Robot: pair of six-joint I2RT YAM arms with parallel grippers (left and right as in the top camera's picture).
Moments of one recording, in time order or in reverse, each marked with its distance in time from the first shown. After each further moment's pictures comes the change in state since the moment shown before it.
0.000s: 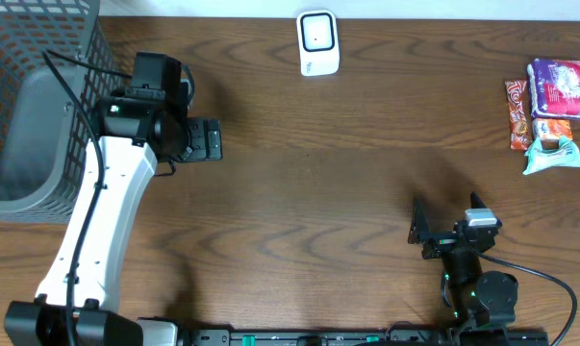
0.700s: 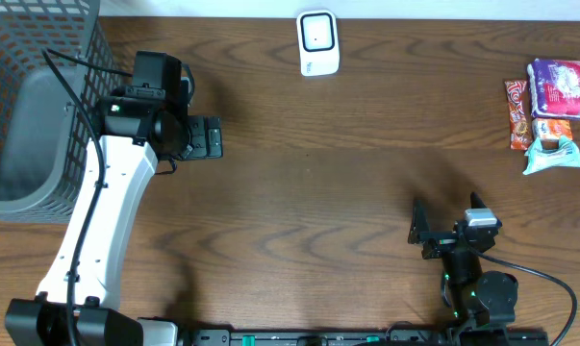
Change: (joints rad) left arm 0.000 0.011 0.002 0.025 0.000 0.000; right arm 0.000 0.000 0.000 0.000 0.000 0.000
